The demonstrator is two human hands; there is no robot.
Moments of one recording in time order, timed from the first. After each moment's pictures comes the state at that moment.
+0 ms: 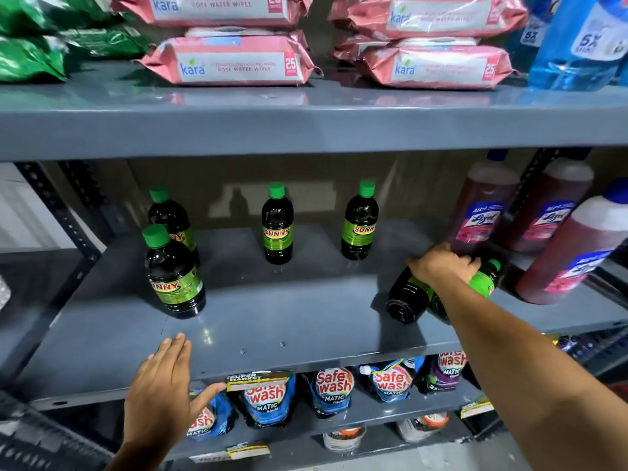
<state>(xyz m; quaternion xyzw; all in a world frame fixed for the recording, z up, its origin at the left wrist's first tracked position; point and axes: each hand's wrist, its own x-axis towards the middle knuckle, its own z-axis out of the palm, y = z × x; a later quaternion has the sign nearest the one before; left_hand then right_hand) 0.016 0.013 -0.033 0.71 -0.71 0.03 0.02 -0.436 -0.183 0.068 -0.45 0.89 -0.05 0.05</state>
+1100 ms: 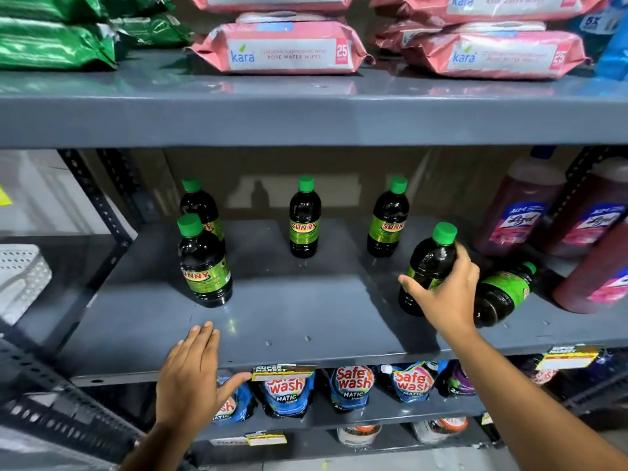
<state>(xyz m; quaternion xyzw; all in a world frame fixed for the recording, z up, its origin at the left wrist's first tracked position) 0.016 0.010 -0.037 0.71 -0.71 0.03 0.07 -0.387 -0.116 0.029 -0.57 0.64 -0.51 0.09</state>
